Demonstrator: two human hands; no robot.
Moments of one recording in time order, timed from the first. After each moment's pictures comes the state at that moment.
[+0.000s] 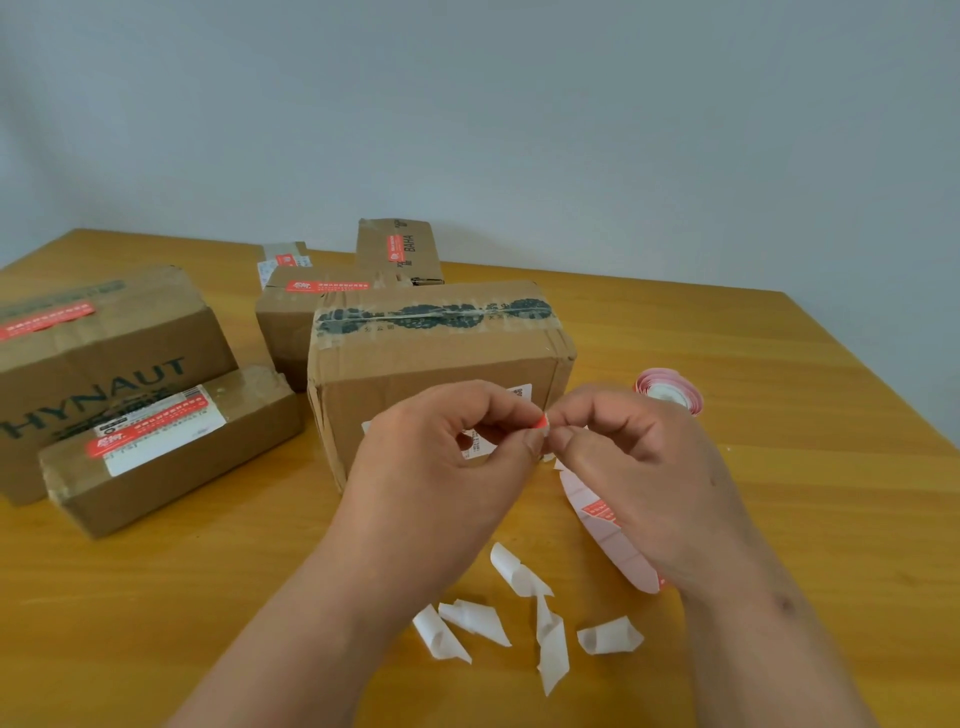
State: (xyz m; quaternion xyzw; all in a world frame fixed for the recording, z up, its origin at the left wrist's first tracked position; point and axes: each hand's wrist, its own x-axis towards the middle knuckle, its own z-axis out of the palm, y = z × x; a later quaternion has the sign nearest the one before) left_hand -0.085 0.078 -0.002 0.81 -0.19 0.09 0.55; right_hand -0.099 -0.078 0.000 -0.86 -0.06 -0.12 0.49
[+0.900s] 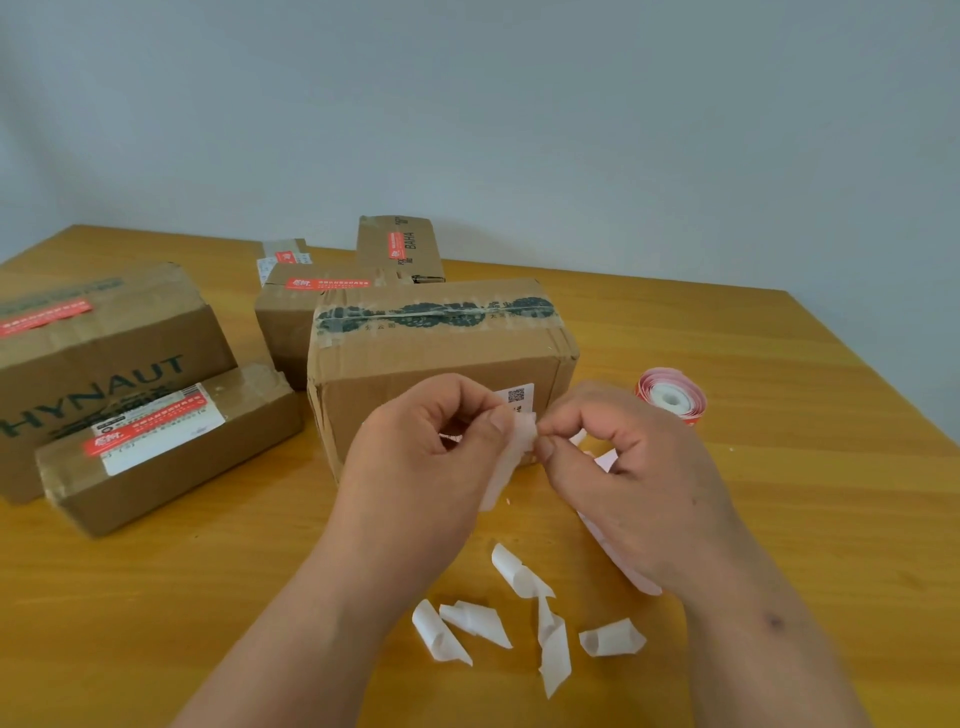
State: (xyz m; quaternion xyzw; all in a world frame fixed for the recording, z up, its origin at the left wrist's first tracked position) left_hand -0.078 0.078 -0.011 0.79 -0.11 0.07 0.60; right_hand -0.094 -0.077 -0.007 -0.89 -0.12 -0.16 0.41
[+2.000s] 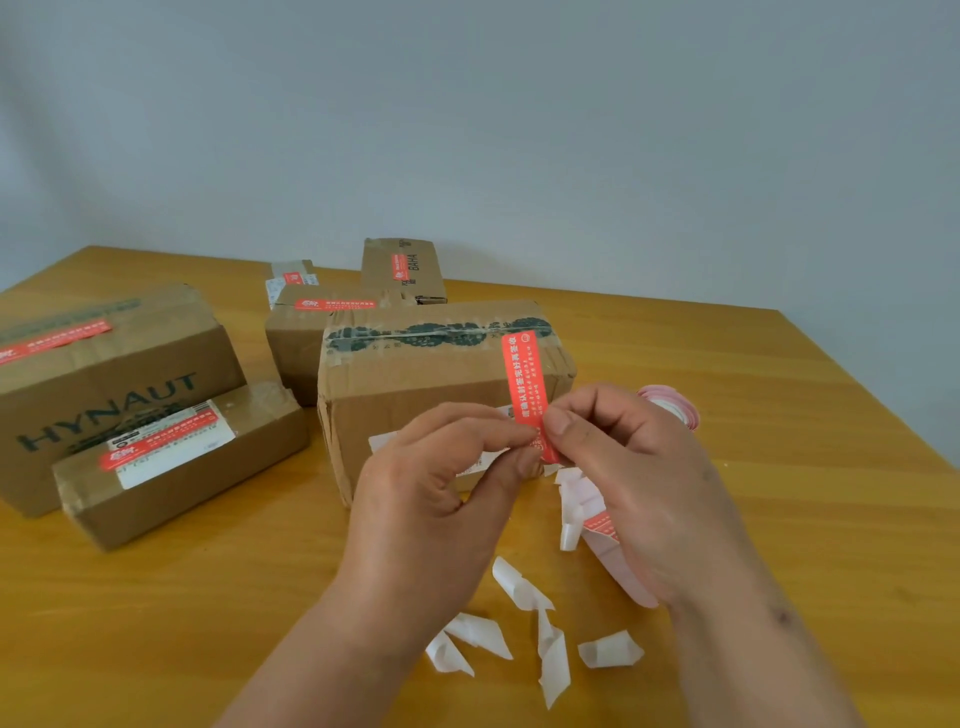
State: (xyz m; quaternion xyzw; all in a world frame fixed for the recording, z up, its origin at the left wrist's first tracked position) left_hand -0.082 0.077 -0.025 0.76 -0.24 0.23 0.56; right_hand -0.099 -0.070 0.006 -0.81 -0.01 -0.10 0.58
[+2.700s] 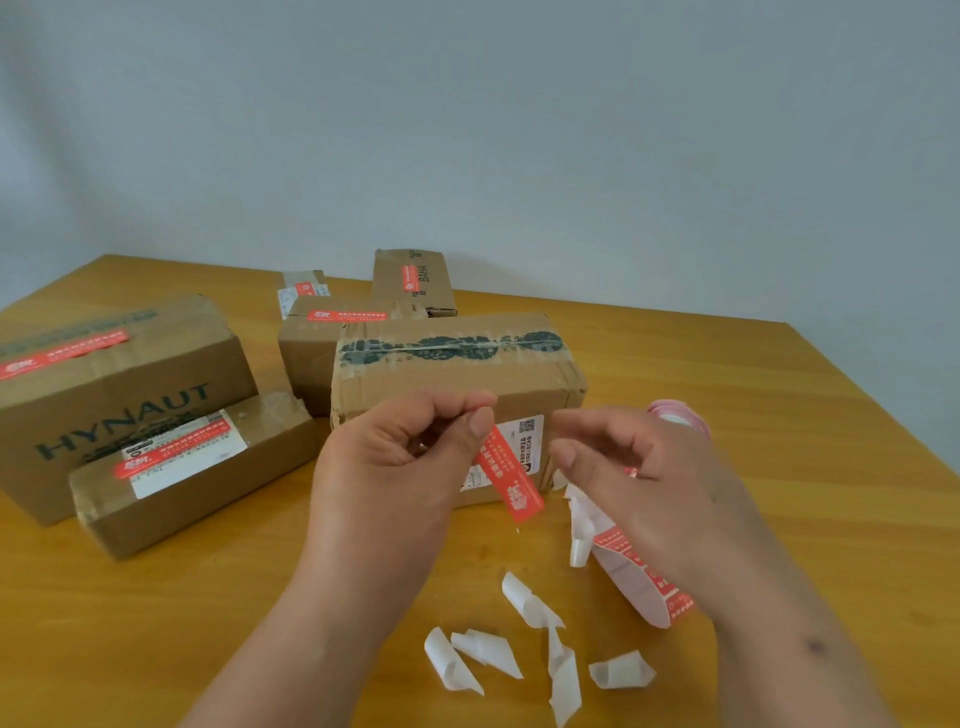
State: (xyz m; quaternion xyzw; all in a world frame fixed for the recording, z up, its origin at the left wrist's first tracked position) left_hand -0.076 0.094 -0.006 0.69 -0.08 0.10 0.72; right_hand -0.098 -0.080 0.012 -0.90 0.02 -0.08 0.43
